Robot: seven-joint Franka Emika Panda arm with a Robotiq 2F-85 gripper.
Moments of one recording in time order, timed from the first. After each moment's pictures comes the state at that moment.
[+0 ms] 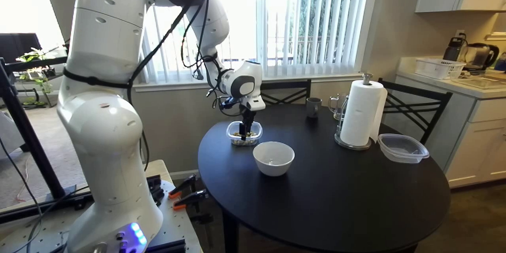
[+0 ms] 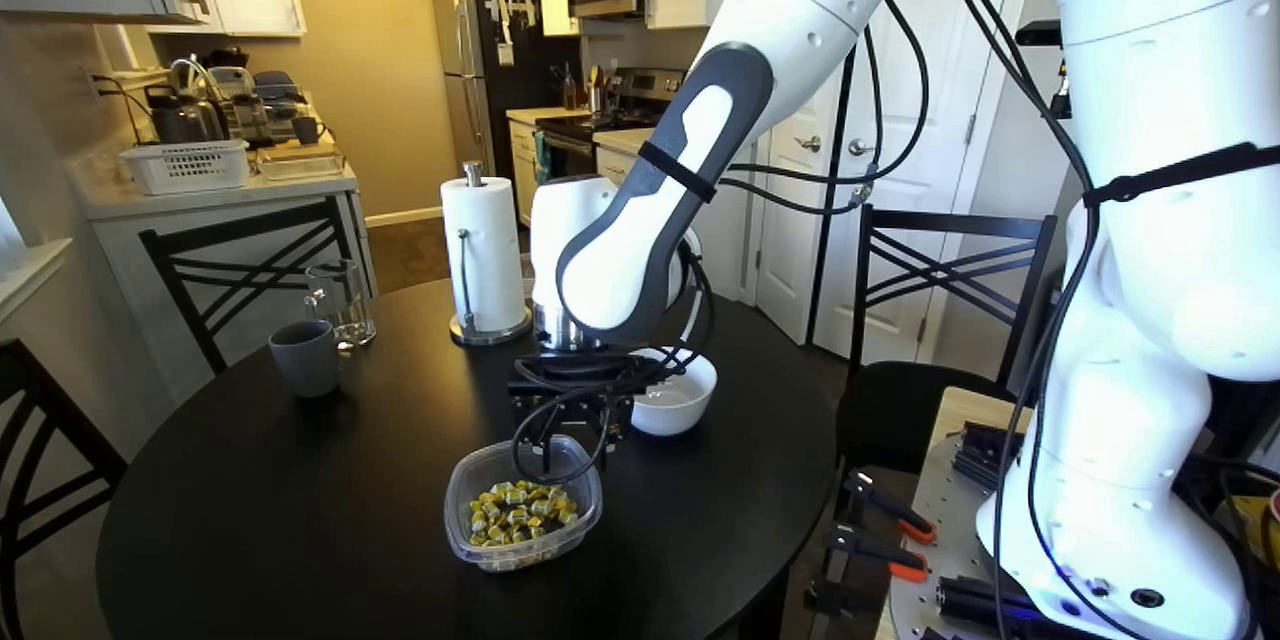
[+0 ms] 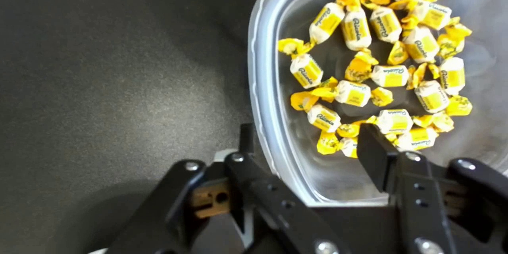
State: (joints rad) arm 0.25 0.37 0.14 -2.28 0.14 2.66 1.13
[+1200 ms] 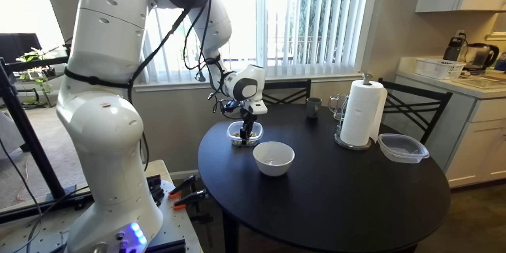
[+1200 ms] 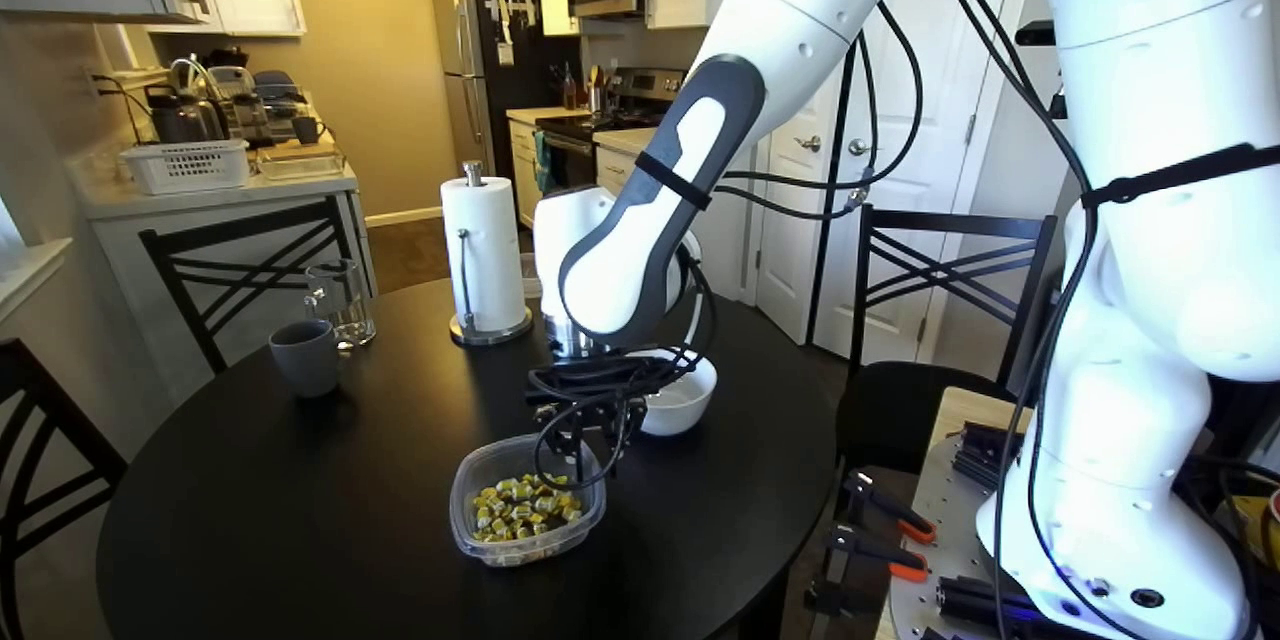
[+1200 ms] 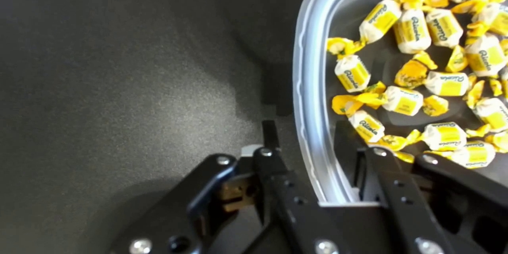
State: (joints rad) arm 0.26 0.40 0.09 -2.27 0.14 2.58 1.10
